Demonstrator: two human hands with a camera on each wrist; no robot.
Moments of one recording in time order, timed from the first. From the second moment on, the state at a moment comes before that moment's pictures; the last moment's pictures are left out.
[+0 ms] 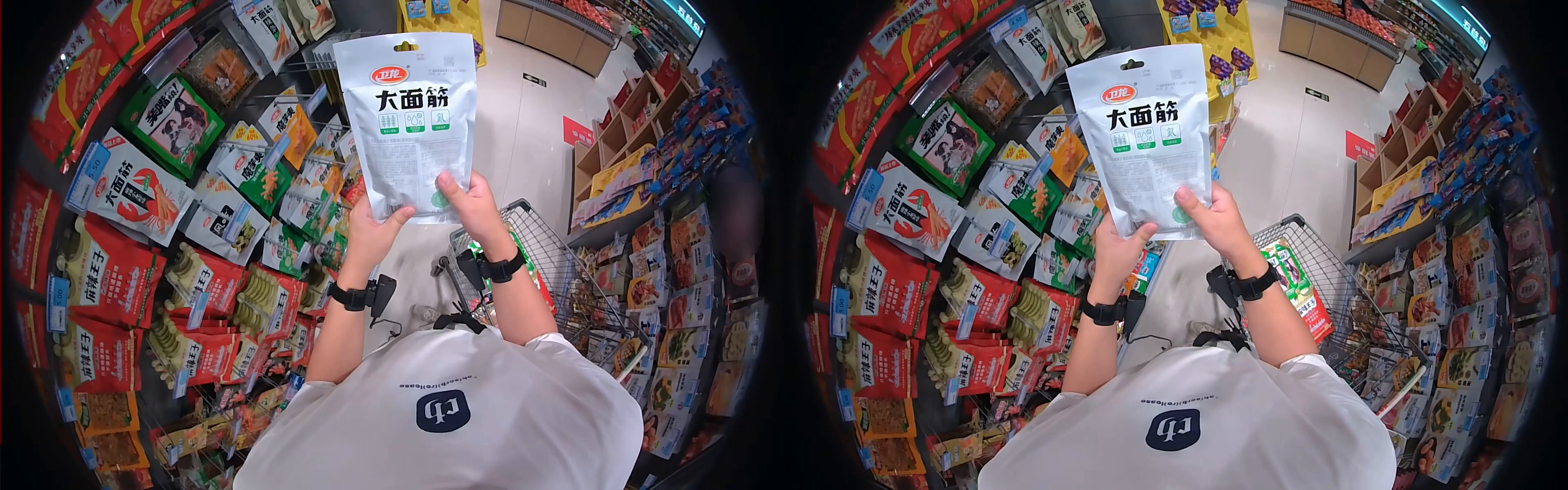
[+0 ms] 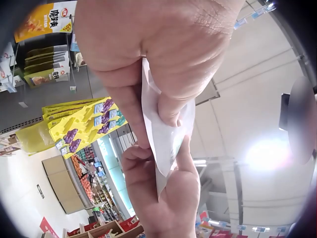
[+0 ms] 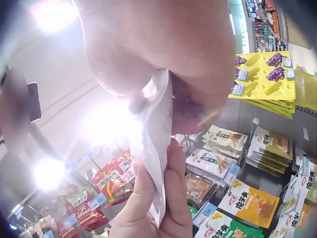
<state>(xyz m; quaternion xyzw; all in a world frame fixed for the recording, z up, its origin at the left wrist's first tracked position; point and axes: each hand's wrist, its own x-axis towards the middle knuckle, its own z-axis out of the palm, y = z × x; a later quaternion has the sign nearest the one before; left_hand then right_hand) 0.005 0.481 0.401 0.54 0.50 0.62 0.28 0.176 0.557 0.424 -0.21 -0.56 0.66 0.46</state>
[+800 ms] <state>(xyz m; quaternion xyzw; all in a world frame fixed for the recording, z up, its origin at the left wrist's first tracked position) 0.009 0.484 0.412 0.52 0.50 0.64 0.27 0.190 0.564 0.429 -0.22 -0.63 0.64 0.38</state>
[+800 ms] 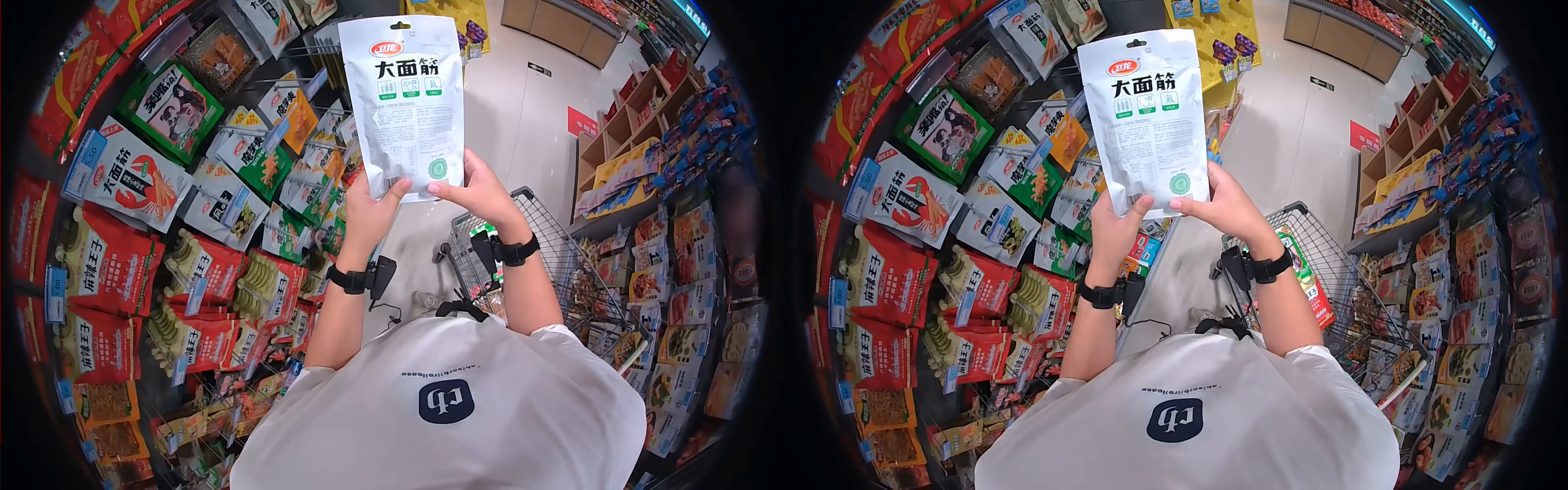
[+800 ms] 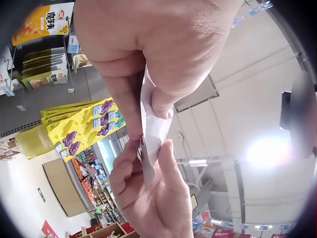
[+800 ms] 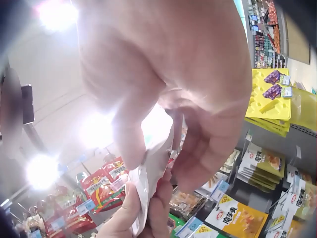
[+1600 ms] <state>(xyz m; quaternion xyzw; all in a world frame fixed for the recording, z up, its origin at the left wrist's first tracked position) 0.008 0.481 0.416 0.56 0.49 0.59 0.31 0.185 0.560 0.423 -0.22 -0.62 0.61 0.43</state>
